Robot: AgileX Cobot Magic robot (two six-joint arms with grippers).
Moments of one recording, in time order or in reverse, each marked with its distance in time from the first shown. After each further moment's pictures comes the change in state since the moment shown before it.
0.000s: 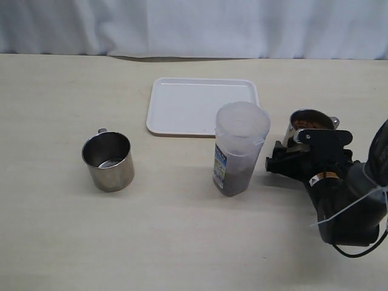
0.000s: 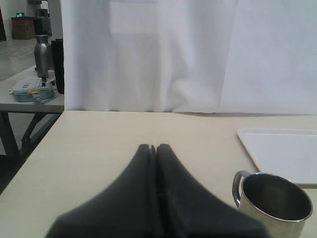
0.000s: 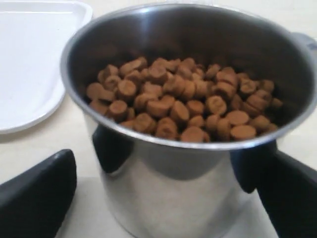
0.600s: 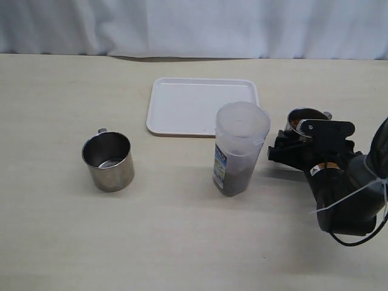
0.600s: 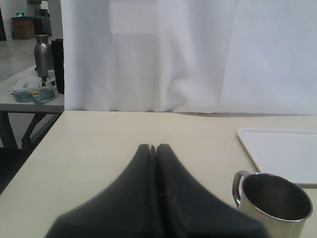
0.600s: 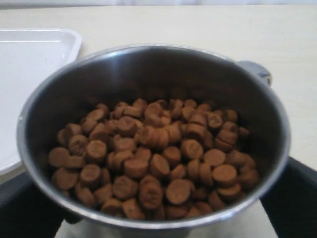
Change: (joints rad) left arm 0.000 0.000 0.000 0.000 0.000 0.000; right arm -0.039 0.000 -0.050 0.000 0.000 -0.016
